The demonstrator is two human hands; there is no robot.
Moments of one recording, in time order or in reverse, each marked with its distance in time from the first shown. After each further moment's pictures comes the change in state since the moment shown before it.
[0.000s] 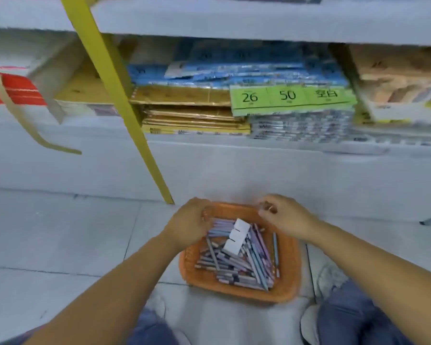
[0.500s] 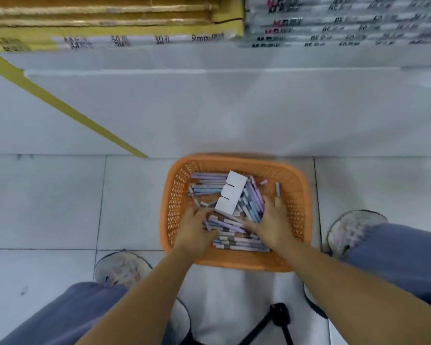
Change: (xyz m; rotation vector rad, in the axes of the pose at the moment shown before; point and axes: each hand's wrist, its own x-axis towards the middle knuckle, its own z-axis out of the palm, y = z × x) left_hand 0.018 -0.090 0.171 -0.100 -0.235 -0.401; right_hand 0.013 0.123 0.187 0.063 -0.066 0.525
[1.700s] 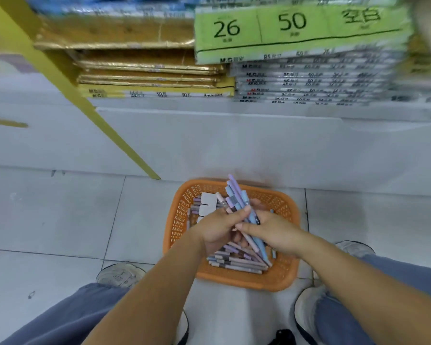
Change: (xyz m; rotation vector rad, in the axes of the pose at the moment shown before) left_hand -0.031 0.113 -0.038 -1.025 -0.498 0.177; right_hand -0.053 -0.062 -0.111 0.537 -0.493 -0.338
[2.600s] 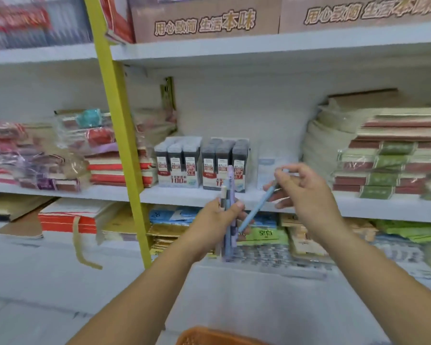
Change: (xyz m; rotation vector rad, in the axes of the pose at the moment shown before) left_hand -0.200 0.270 0.199 0.572 0.343 0.761; right_hand -0.237 -0.329 -0.058 0.063 0.700 -1.009
